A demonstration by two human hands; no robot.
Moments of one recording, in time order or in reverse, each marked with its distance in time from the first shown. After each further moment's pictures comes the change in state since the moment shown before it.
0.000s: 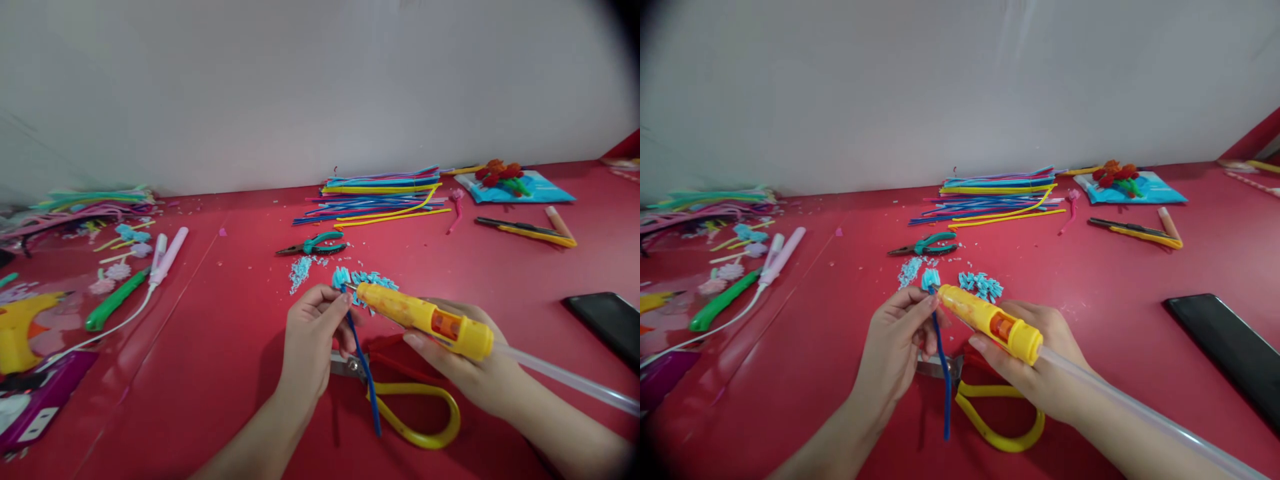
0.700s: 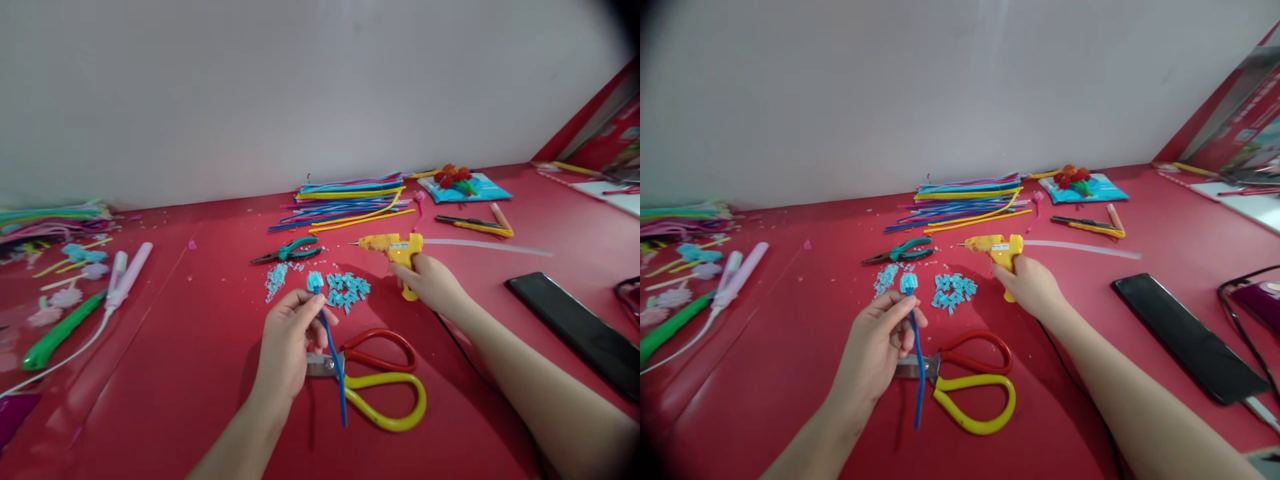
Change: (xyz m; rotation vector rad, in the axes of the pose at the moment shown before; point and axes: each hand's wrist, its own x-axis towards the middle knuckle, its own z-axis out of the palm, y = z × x) left_hand 0.005 -0.002 -0.002 0.115 -0.038 -0.015; right_hand 0.050 0.059 -0.028 -0.490 0.028 0.503
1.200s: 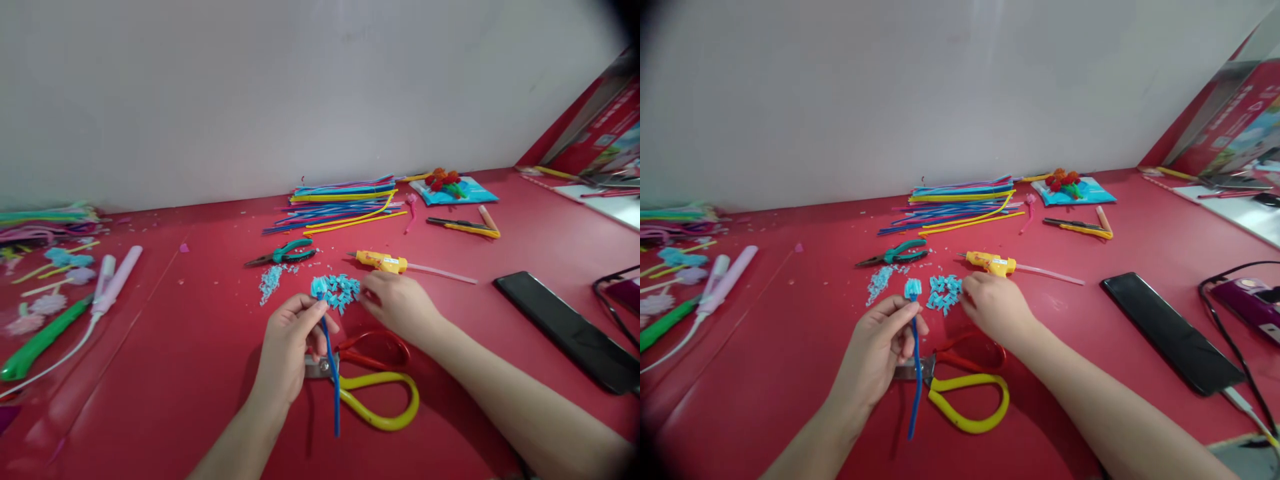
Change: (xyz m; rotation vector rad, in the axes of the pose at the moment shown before) left_hand -0.001 -0.005 0.001 0.012 -0.070 -0.067; right_hand -0.027 -0.023 0.021 -0.415 0.185 -0.552
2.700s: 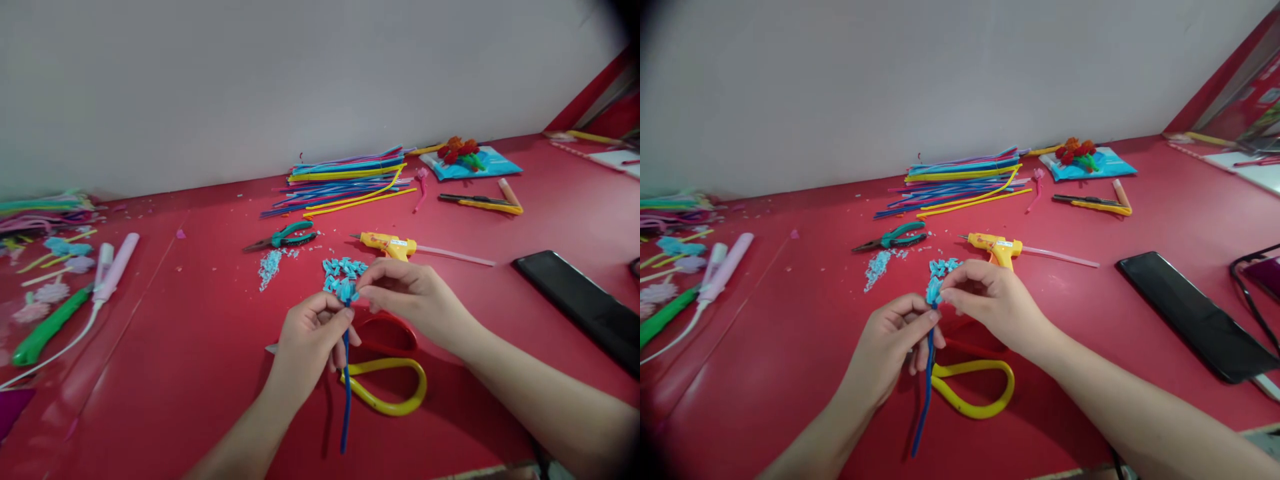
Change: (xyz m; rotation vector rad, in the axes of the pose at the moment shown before) left_hand -0.009 -0.006 0.011 0.264 -0.150 -0.056; right_hand -0.013 -0.017 -0.025 1.394 -0.047 0.201
